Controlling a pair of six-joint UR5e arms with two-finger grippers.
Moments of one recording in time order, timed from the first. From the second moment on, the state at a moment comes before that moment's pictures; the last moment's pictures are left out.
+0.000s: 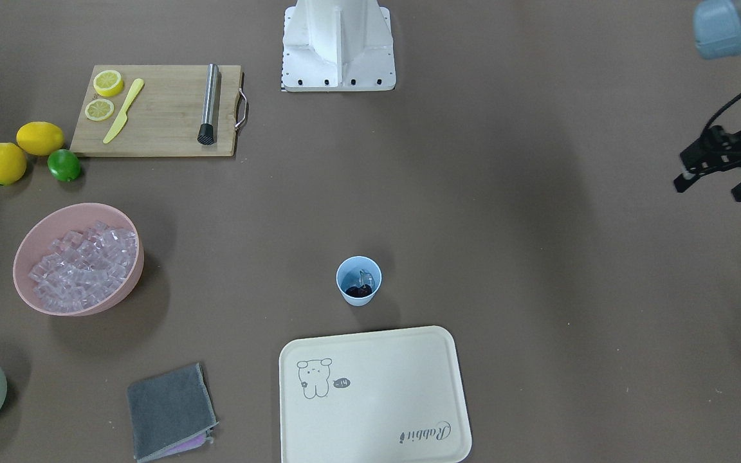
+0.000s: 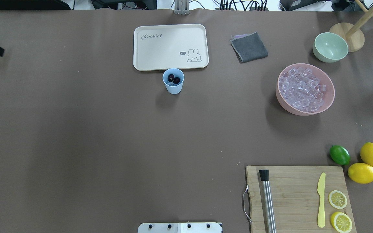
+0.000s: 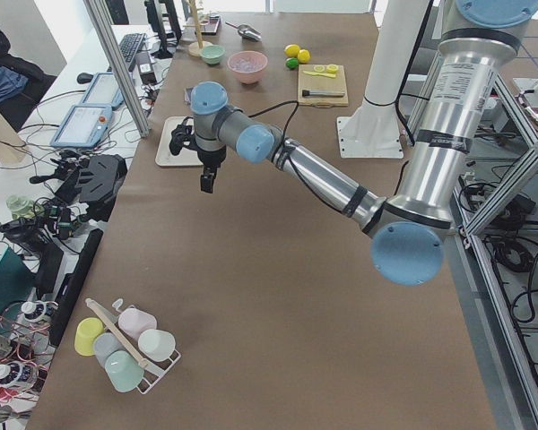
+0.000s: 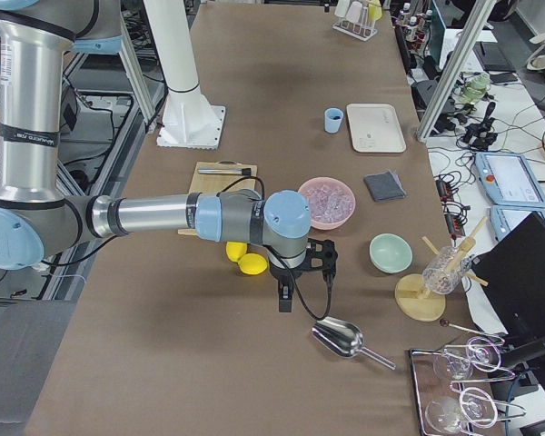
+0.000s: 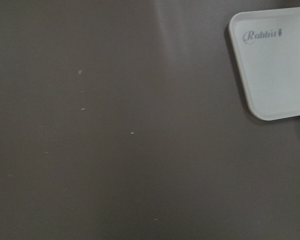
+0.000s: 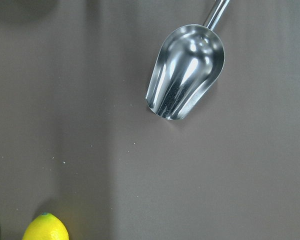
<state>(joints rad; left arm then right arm) -1.35 -1.72 -1.89 -1.59 -2.39 -0.39 1.64 -1.71 1.83 -1.71 2.32 -0.07</state>
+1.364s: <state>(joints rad) -1.66 -1.38 -1.79 -1.80 -2.41 -0.12 1.63 -1.70 1.84 -1.71 2.37 -0.06</state>
